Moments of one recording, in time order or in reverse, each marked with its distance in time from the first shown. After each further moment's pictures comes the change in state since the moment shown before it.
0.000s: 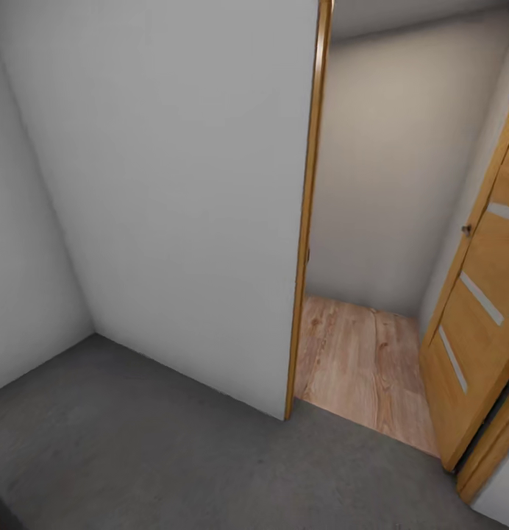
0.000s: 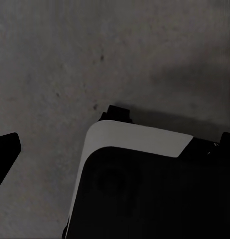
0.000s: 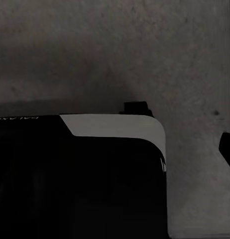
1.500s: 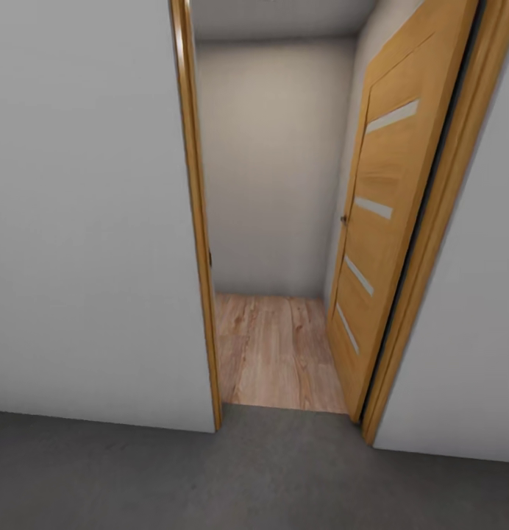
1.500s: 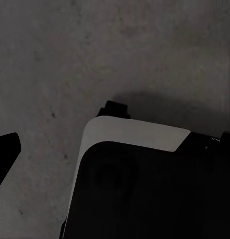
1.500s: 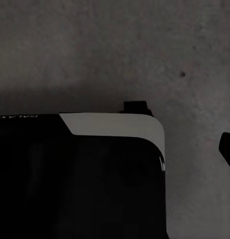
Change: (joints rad) left arm 0.000 -0.006 -0.001 0.002 -0.005 0.015 -0.001; right arm 0.000 -0.001 0.003 -0.001 0.004 0.005 0.000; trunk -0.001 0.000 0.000
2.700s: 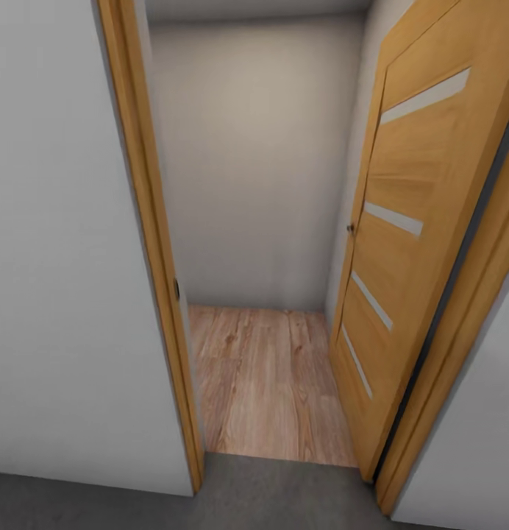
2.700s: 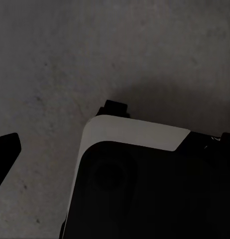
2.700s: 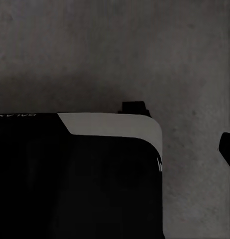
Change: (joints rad) left arm 0.000 0.000 -0.001 0.000 -0.001 0.002 0.000; right arm 0.000 0.000 0.008 0.000 0.010 -0.001 -0.005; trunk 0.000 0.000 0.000
